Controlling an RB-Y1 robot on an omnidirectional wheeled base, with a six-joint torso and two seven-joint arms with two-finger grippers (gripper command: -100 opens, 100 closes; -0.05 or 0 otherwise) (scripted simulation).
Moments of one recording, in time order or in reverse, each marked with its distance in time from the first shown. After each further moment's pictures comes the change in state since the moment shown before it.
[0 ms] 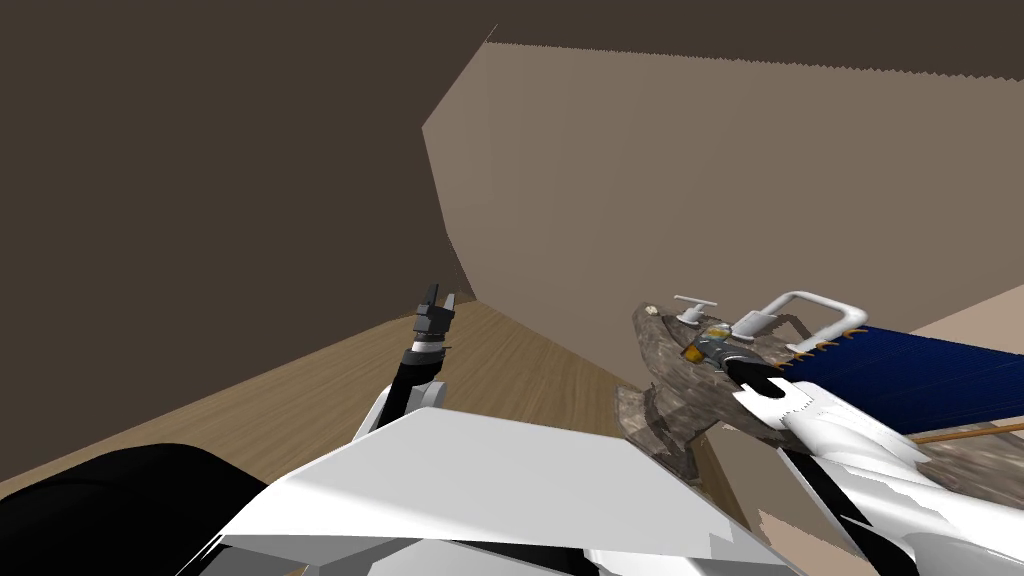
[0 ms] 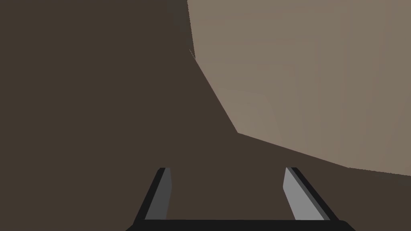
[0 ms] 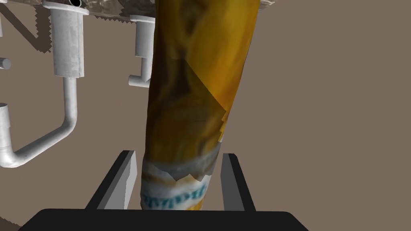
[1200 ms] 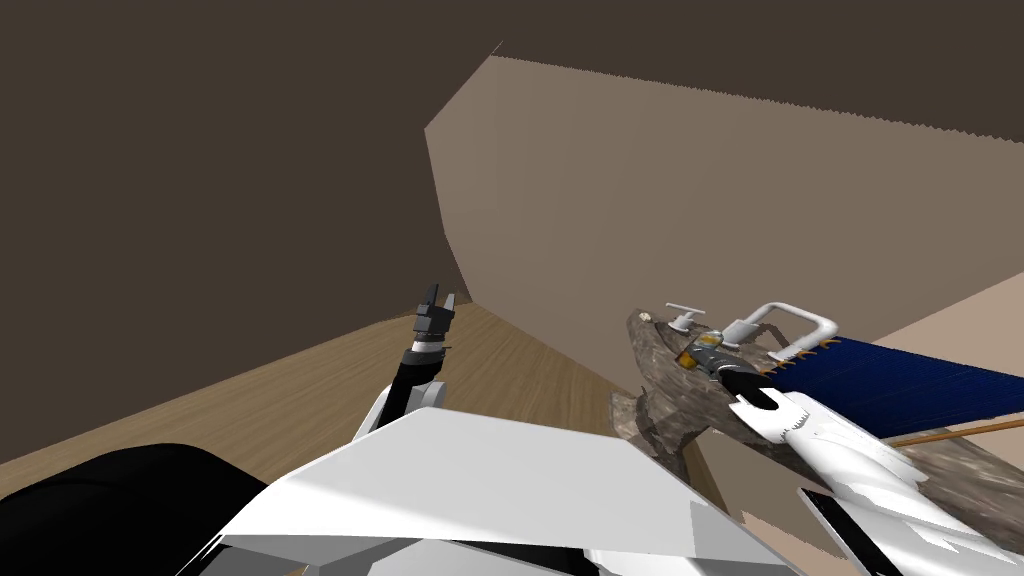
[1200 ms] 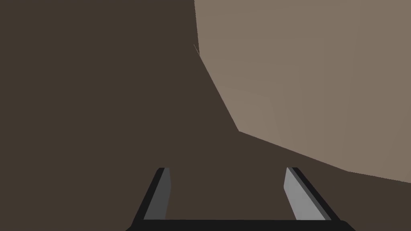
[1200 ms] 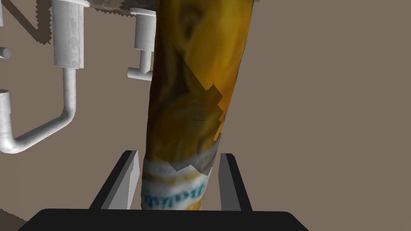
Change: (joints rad) left arm 0.000 0.000 0.000 0.000 0.000 0.000 0.000; right arm 0.137 0.040 -0.002 -0.165 -0.003 0.060 -0.031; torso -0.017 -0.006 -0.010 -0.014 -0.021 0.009
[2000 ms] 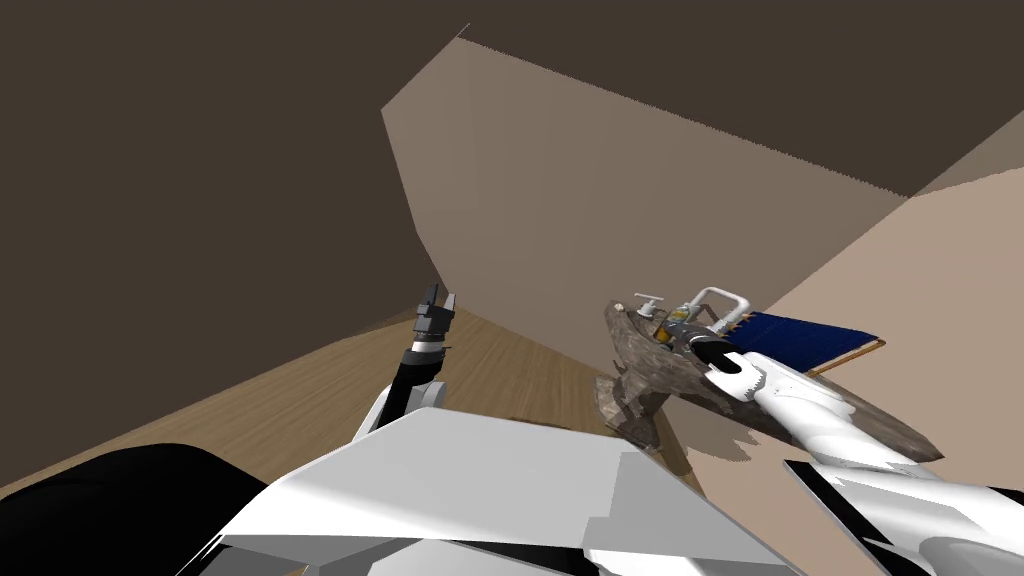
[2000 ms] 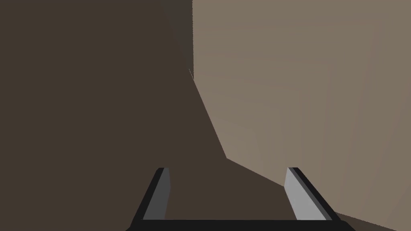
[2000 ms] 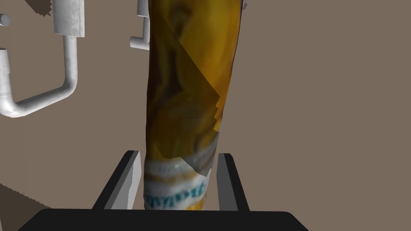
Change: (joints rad) left arm 0.000 0.000 0.000 0.000 0.000 0.000 0.000; right arm -0.143 -0.077 0.240 -0.052 -0.037 0.026 -0.109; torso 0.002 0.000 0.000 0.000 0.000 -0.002
